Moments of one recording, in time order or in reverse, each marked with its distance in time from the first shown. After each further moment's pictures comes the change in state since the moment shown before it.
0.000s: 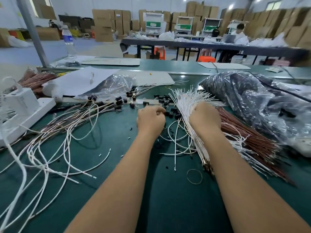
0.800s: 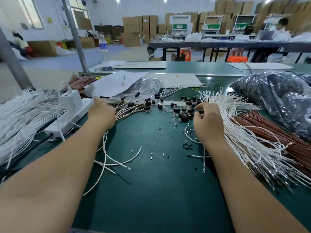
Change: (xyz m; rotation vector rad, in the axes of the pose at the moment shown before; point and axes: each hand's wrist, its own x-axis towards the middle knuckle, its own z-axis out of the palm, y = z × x) left_hand 0.028 -0.111 -0.177 1.227 -0.066 -0.197; right_hand -0.026 -0.038 0.041 0.494 0.111 -0.270
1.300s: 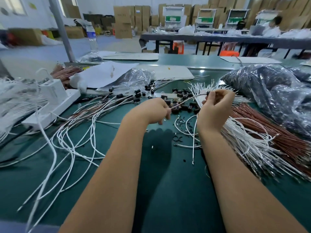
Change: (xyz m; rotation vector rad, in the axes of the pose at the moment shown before) left_hand -0.063 0.135 -0.074 -0.837 -0.302 0.430; right_hand 0.010 0.006 -0.009 0.440 0.491 0.247
